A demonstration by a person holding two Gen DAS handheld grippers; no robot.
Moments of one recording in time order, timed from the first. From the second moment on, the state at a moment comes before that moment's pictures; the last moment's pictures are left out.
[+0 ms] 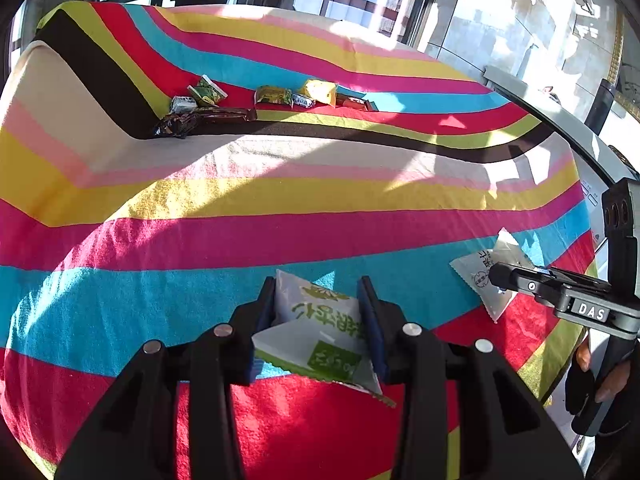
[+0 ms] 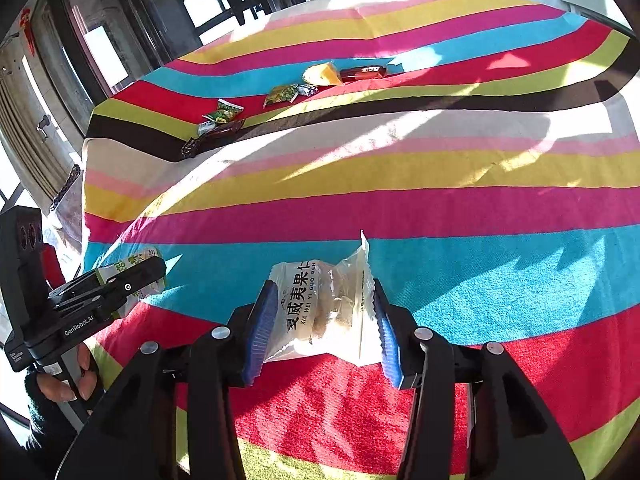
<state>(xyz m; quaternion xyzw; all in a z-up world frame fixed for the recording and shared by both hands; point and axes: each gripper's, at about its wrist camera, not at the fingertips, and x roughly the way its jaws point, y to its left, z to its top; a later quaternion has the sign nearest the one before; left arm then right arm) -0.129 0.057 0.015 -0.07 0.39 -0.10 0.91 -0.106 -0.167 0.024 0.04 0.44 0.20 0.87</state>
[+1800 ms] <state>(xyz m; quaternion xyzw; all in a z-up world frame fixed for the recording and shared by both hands) -0.265 -0.154 0.117 0.06 0.28 -0.33 0.90 -0.360 -0.347 0.142 0.05 0.22 0.02 0.97</state>
